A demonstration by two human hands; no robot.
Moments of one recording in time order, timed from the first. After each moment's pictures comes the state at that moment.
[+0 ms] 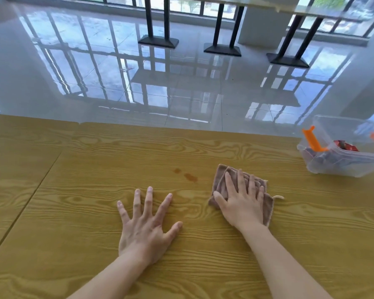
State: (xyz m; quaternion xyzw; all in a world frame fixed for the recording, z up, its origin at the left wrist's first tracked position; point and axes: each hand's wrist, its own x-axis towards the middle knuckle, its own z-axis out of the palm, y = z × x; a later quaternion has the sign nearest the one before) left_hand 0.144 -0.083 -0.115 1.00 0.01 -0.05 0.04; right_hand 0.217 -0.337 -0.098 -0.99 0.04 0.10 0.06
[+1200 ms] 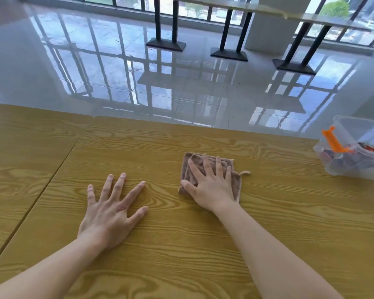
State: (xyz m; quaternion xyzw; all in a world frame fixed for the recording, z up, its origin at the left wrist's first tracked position) left_hand 0.154 0.042 -0.113 1.00 0.00 -0.04 0.03; right_hand 0.254 -0.227 -0.100 -0.99 -0.11 0.11 0.06
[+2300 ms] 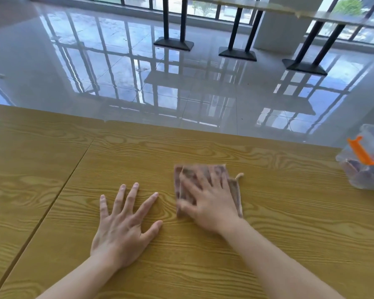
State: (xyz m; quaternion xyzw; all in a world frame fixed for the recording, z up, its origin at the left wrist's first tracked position) left_hand 0.152 0.041 -0.115 1.00 -0.01 -0.02 0.04; right_hand 0.246 -0.197 -0.110 -0.97 -0.22 0.06 0.05
